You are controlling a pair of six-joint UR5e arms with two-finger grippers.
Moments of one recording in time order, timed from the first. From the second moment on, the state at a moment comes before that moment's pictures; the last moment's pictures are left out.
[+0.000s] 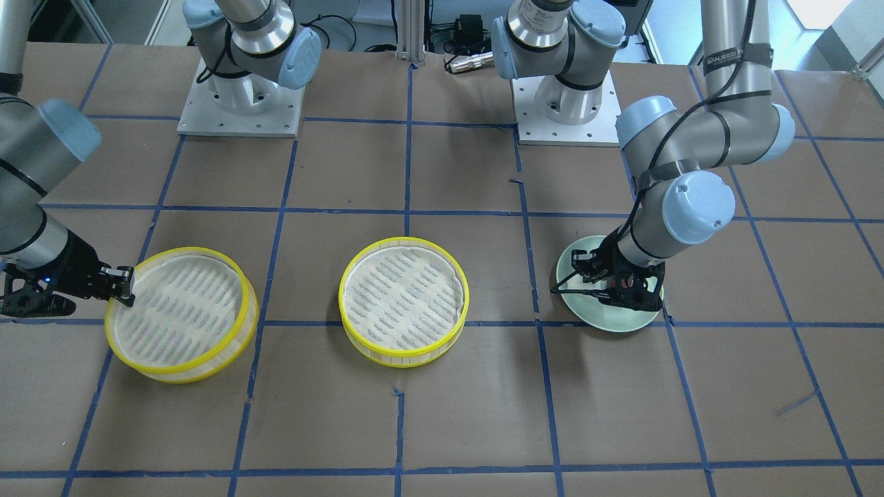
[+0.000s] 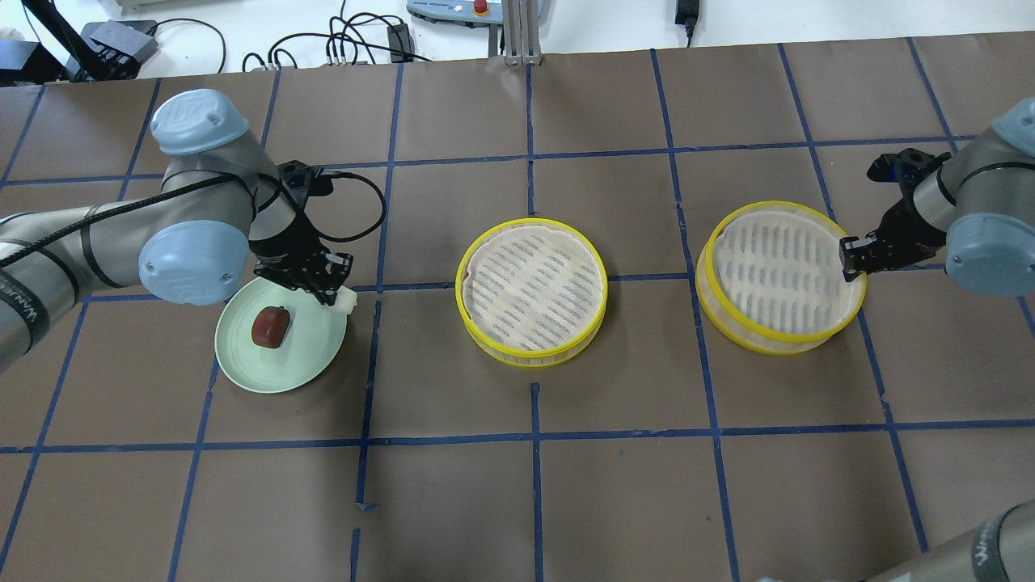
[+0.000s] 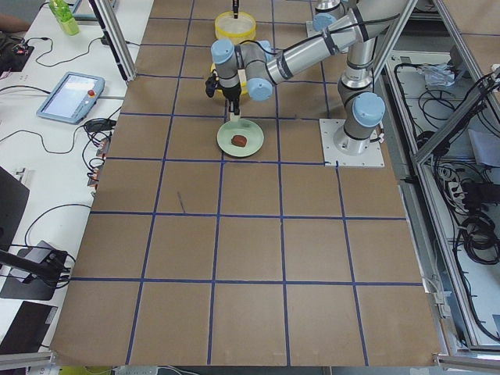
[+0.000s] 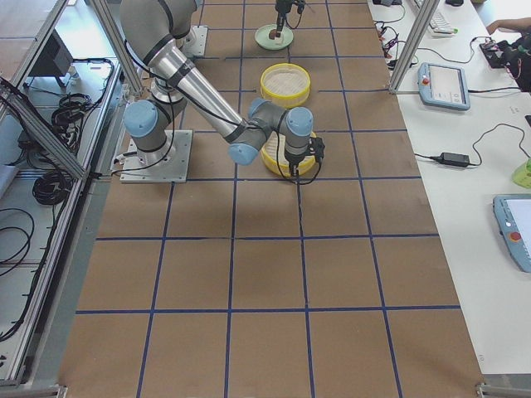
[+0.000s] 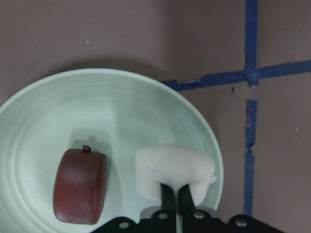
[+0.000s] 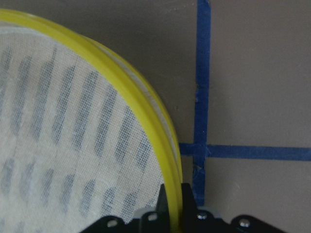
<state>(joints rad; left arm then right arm) -1.52 -1.77 -1.91 -1.13 1.54 0.11 1.08 -1.25 1.98 -2.26 -1.45 -0.51</state>
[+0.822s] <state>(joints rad) -1.80 -1.83 -1.80 -1.02 1.33 -0.29 1.15 -1.30 1.83 -2.08 -1.45 -0.45</state>
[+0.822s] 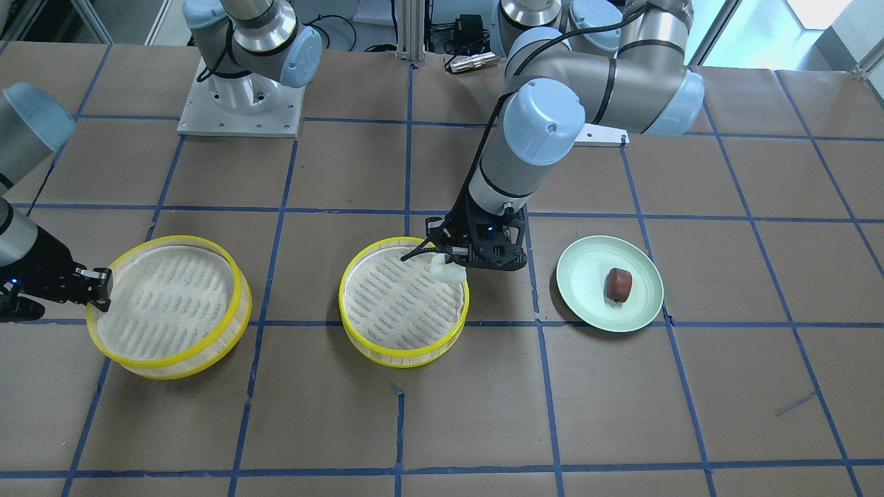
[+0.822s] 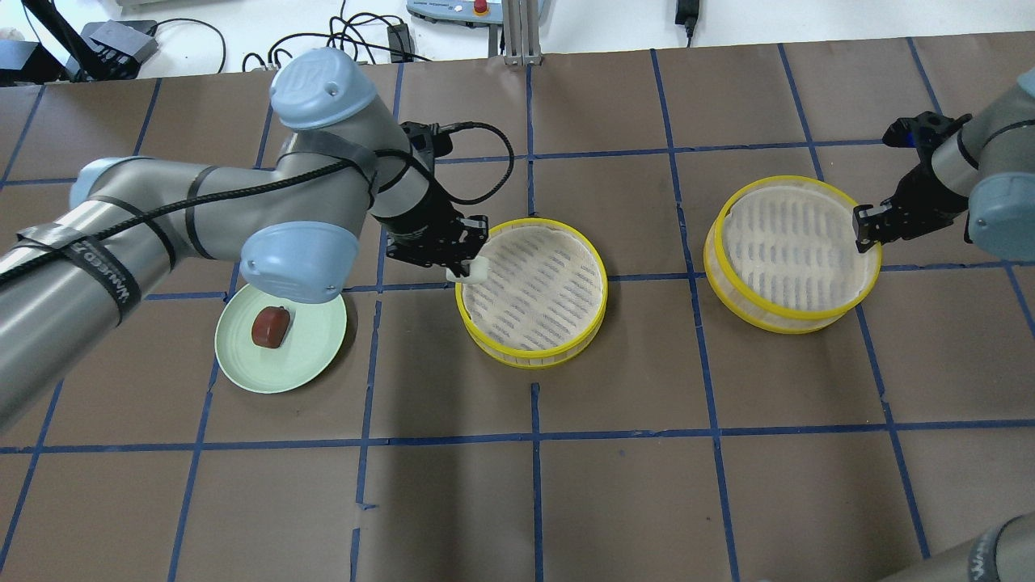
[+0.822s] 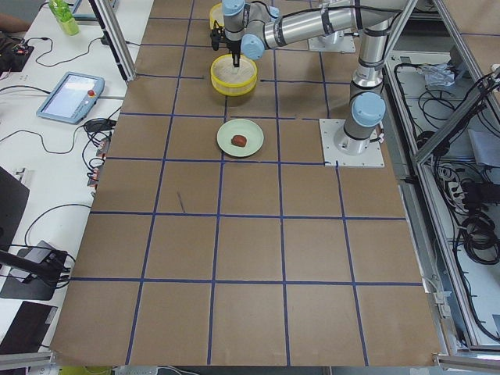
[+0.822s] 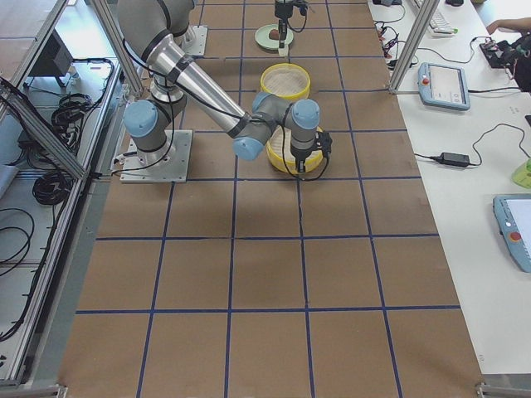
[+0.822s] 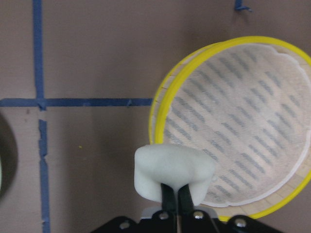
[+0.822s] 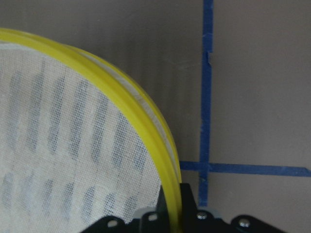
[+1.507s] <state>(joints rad) -1.79 -1.88 -1.79 -0.91 1.45 -0.13 1.45 -1.35 1.84 -2.08 -1.46 -0.14</state>
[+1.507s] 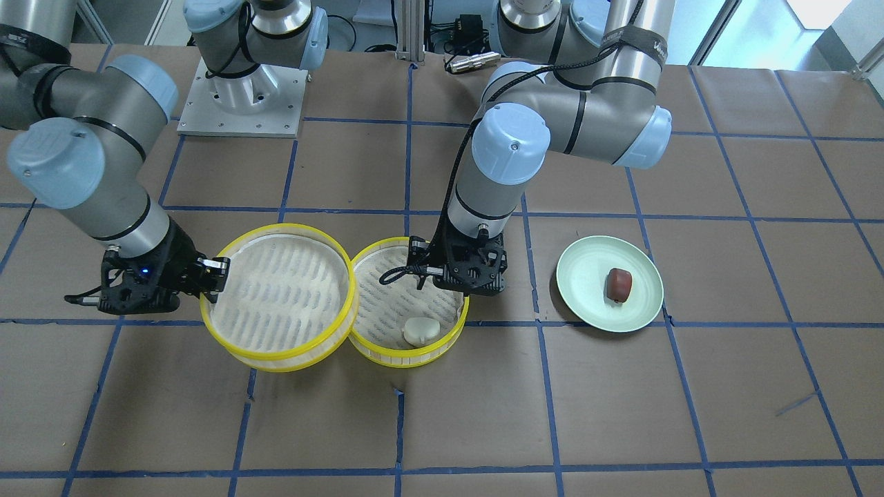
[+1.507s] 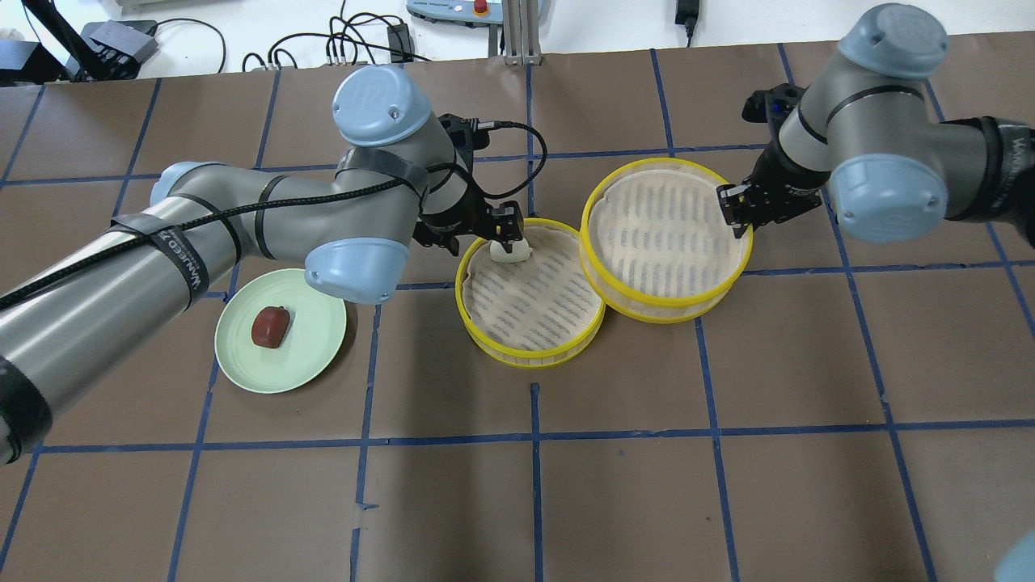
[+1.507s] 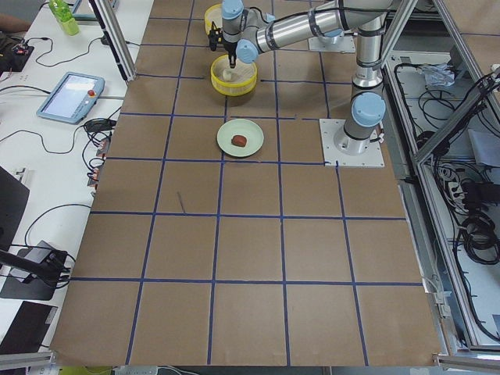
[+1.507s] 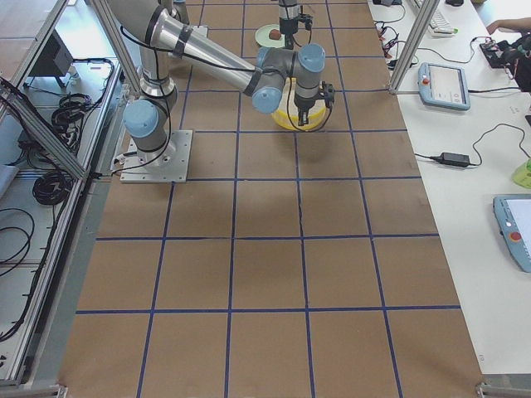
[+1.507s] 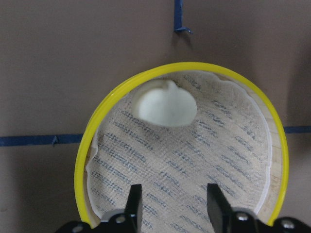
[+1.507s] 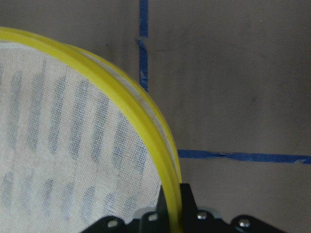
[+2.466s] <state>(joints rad) -1.38 -1.81 -1.96 -1.06 1.65 0.39 1.75 -1.32 1.84 -2.16 -1.51 0.27</state>
